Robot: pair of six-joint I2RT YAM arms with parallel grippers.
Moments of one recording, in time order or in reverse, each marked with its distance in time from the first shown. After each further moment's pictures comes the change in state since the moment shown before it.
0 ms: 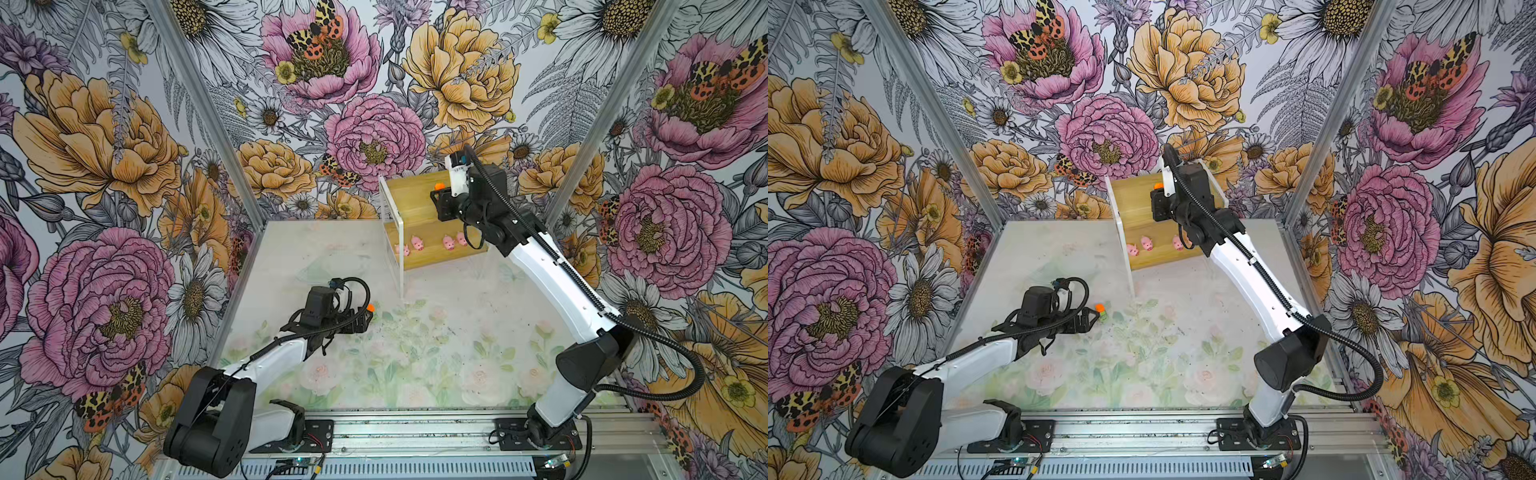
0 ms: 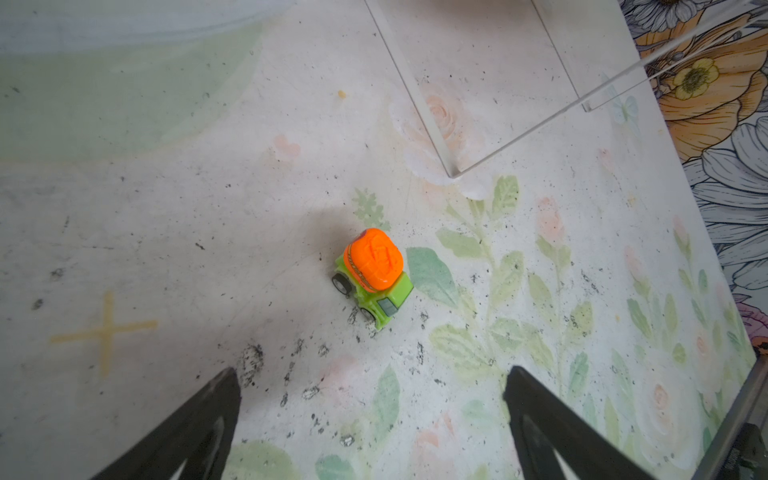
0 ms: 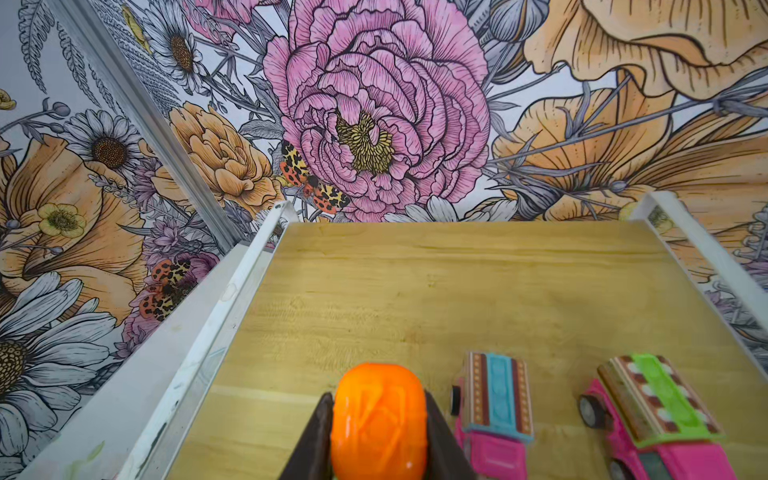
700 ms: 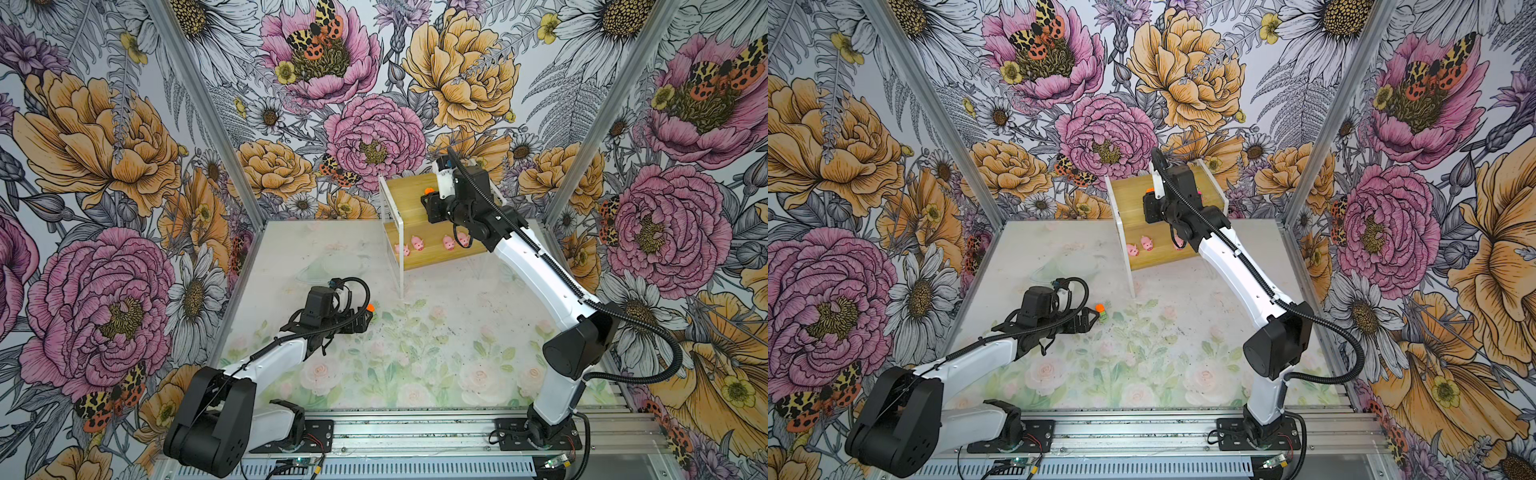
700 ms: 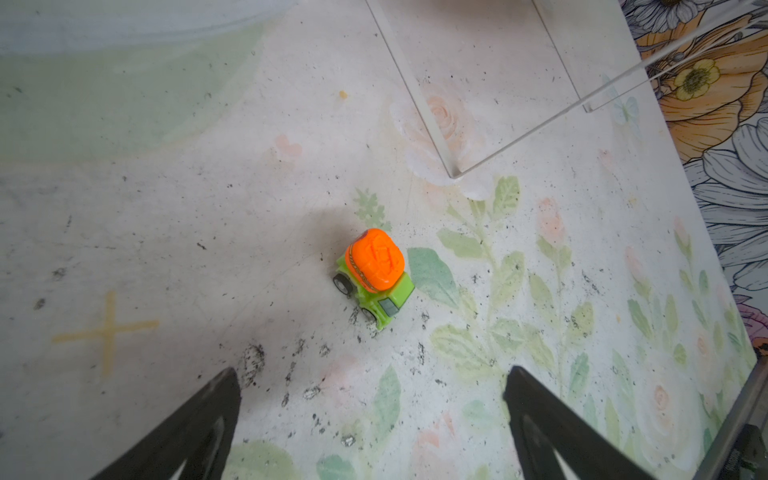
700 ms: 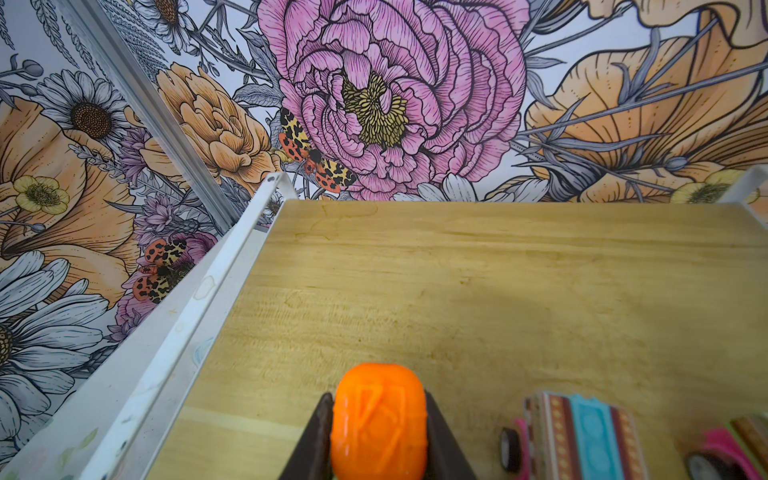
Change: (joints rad) left arm 0.001 0.000 0.000 0.000 0.000 0.000; right arm 0.012 0.087 0.048 -0.010 -0.015 -0.011
